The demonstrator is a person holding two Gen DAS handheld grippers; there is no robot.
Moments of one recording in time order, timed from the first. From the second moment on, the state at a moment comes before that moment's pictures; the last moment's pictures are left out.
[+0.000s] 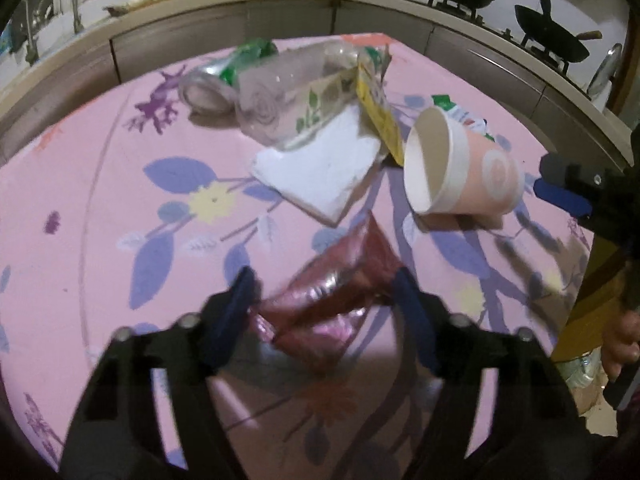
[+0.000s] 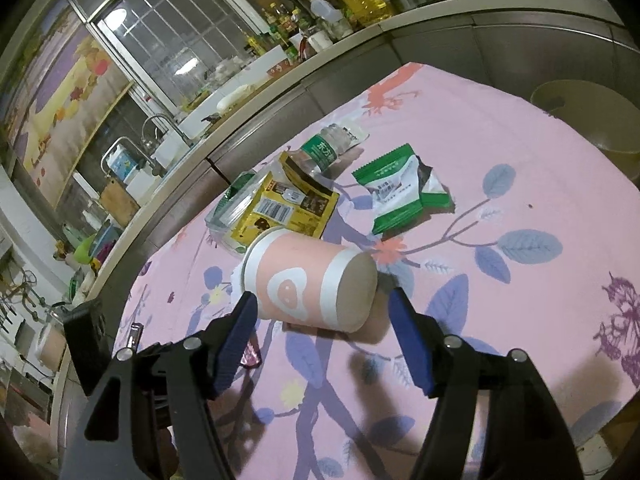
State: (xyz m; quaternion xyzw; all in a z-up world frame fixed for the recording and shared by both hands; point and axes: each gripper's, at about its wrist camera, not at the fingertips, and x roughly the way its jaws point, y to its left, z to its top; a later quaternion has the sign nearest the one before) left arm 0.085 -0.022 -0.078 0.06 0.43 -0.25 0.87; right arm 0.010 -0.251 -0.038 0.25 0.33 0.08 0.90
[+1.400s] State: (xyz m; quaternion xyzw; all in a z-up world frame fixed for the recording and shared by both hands) left arm 0.067 0.007 -0.029 -0.02 0.39 -0.29 0.88; right arm 0.056 -0.207 -0.050 0.21 0.34 0.04 0.92
